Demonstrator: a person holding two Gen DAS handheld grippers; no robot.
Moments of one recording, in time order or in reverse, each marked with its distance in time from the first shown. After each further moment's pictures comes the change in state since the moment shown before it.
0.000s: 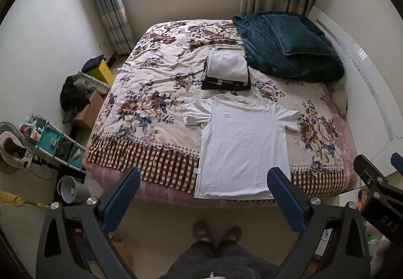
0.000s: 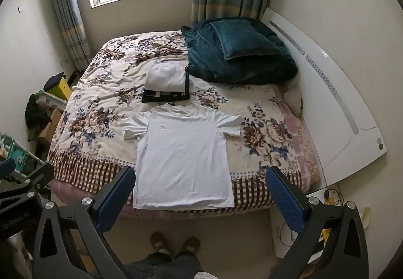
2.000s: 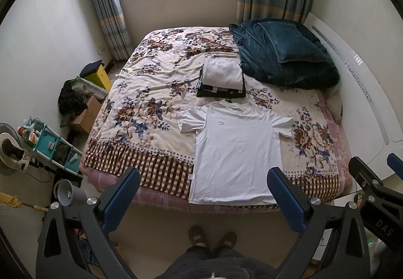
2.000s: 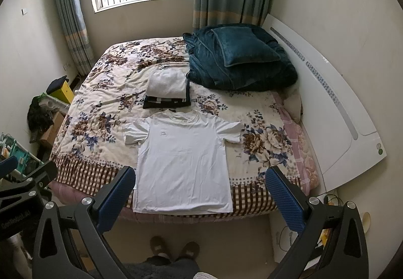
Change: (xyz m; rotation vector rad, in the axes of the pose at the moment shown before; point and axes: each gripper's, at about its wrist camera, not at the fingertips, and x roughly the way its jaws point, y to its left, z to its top) left arm -0.013 -0.016 0.023 -0.001 -0.037 -0.009; right arm -0.015 -0.012 0.010 -0.005 -0.035 0.012
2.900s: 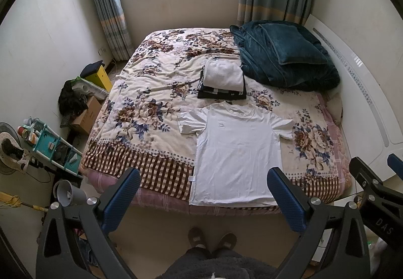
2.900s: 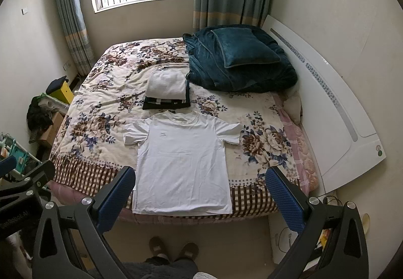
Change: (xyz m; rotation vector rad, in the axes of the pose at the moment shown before) left arm 0.000 0.007 -0.002 -0.009 -0.009 -0.005; right arm 0.001 0.001 0.002 0.001 -0.003 -0.004
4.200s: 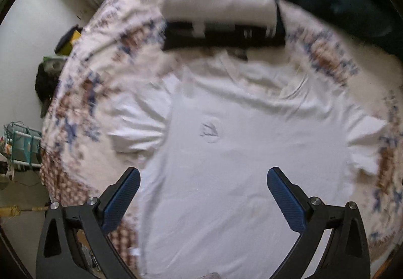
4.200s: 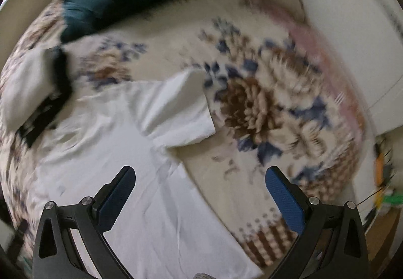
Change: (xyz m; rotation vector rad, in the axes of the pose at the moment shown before) left arm 0.593 -0.134 0.079 0.022 0.370 0.217; right arm 0.755 -0.224 0.023 0.540 0.488 -0.161
